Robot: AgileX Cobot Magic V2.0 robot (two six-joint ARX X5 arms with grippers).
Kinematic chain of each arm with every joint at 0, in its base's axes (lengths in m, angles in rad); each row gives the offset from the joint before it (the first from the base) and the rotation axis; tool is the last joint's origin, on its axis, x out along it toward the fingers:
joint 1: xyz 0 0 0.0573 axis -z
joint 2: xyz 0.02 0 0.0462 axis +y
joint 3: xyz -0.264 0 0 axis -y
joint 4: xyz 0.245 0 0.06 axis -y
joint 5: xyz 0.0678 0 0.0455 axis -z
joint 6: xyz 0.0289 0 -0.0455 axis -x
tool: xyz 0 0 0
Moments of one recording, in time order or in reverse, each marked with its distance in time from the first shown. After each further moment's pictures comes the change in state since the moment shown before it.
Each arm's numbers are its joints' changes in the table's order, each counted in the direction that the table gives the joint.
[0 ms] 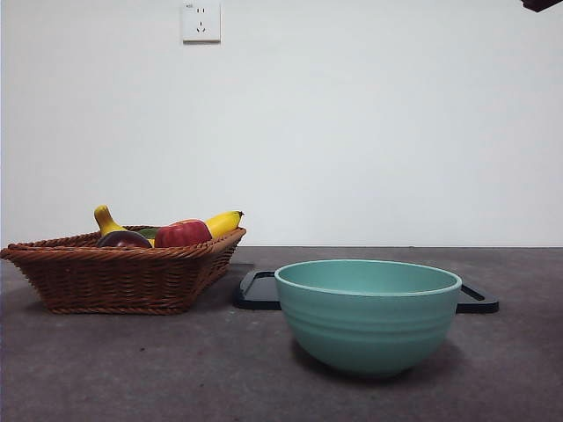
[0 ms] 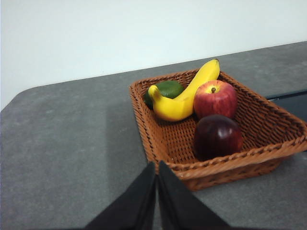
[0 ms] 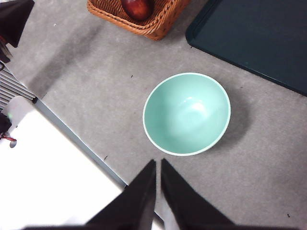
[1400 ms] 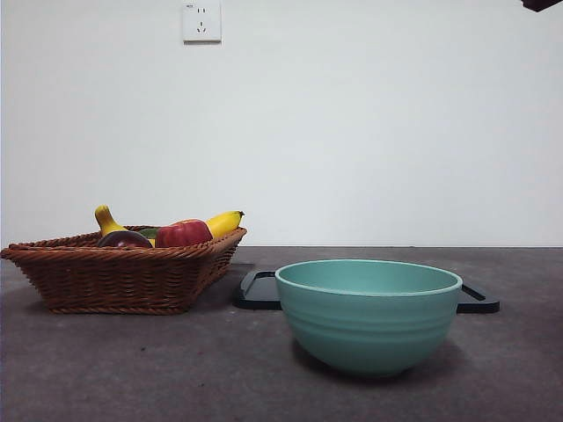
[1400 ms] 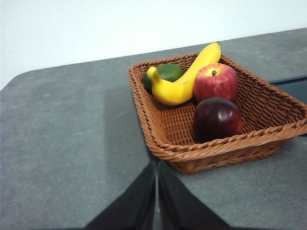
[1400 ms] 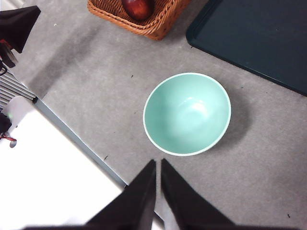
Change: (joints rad) left arm 0.000 -0.019 -0.009 -0.064 -0.003 0.004; right arm 0.000 0.000 0.000 0.000 0.000 0.001
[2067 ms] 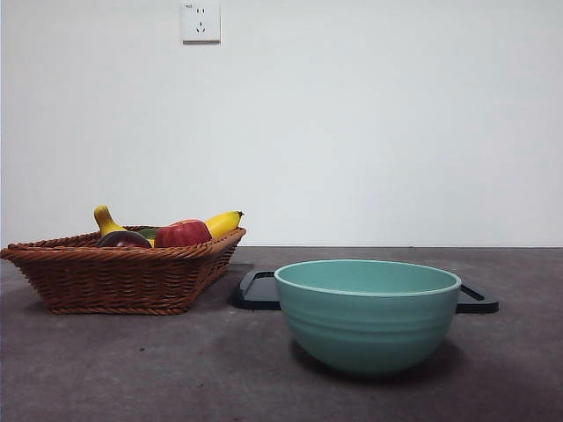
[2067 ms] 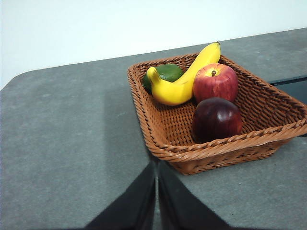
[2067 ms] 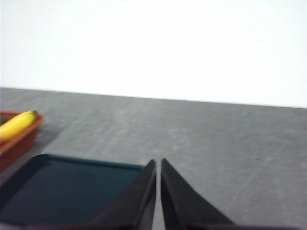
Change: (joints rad) left arm 0.000 0.000 0.000 0.000 0.000 0.000; right arm 0.627 -0.477 -0.523 0.742 0.122 0.204
